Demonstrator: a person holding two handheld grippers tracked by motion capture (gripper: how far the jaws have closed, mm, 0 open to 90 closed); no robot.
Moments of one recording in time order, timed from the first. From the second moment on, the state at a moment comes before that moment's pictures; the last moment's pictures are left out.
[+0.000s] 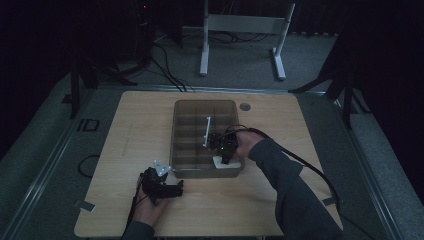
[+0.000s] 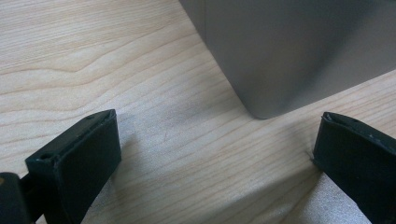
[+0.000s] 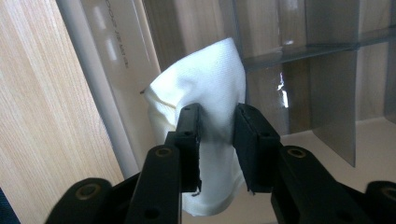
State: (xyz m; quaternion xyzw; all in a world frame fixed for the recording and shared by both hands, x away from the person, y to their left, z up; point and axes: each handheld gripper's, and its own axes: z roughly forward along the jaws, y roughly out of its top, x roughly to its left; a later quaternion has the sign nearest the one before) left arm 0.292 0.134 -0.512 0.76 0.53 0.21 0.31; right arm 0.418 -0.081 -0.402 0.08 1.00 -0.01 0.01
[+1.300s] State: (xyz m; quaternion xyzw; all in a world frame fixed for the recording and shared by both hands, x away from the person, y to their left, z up) left arm 0.293 0.133 -0.511 0.76 0.52 0.21 0.31; right arm 0.419 -0.075 -0.435 0.08 1.00 -0.05 0.01
